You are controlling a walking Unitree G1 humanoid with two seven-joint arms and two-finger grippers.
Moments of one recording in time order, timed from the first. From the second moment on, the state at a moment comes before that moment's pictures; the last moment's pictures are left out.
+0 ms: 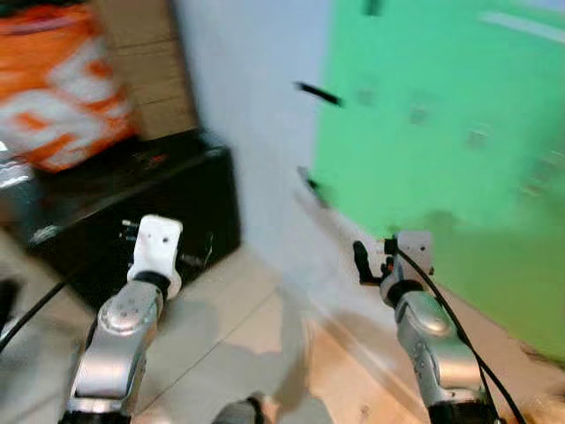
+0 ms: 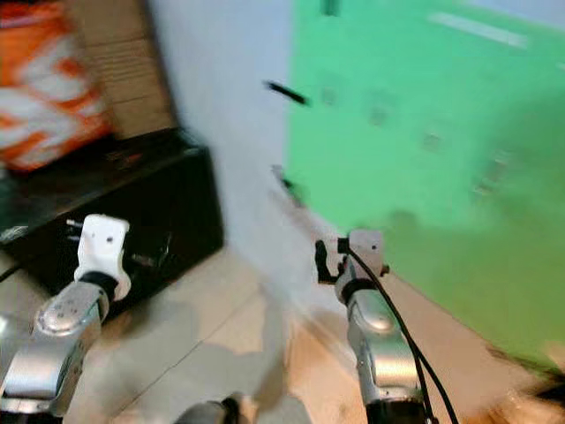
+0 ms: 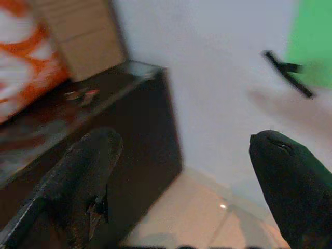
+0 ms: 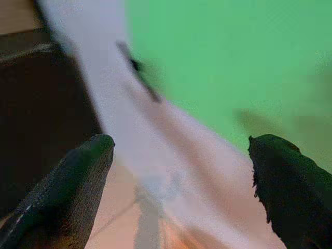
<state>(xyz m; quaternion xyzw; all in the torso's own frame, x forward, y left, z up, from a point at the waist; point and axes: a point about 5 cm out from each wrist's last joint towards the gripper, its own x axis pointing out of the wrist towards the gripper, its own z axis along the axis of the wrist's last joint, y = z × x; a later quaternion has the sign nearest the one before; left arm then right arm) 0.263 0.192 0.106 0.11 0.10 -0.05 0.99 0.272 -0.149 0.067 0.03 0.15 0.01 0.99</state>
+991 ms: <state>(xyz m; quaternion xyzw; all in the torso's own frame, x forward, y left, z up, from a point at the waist) 0.269 0.204 0.108 0.11 0.10 -0.03 0.99 0.282 -0.131 0.071 0.04 0.15 0.03 0.99</state>
